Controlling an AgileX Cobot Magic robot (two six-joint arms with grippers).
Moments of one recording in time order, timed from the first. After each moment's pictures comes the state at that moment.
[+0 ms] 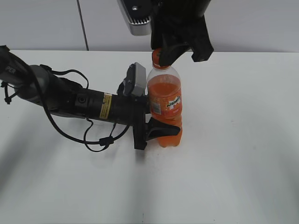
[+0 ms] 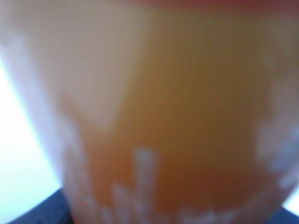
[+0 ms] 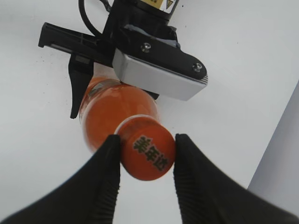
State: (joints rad) left arm -0.42 2.29 -1.23 1.41 -1.05 -0.61; right arm 0.69 1.85 -1.78 0.06 1.22 -1.37
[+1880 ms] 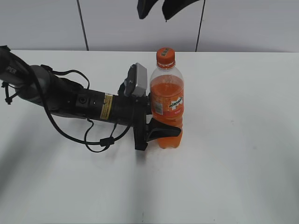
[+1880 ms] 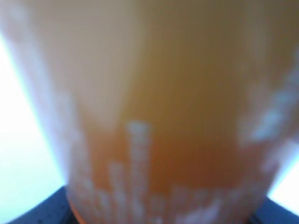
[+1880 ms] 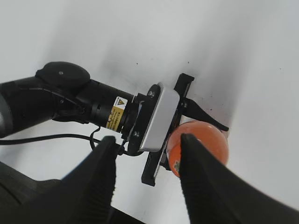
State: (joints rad) left arm -0.43 2.29 -1.23 1.41 -1.05 -0.61; right arm 0.69 1.80 -1.90 0.09 1.22 0.27
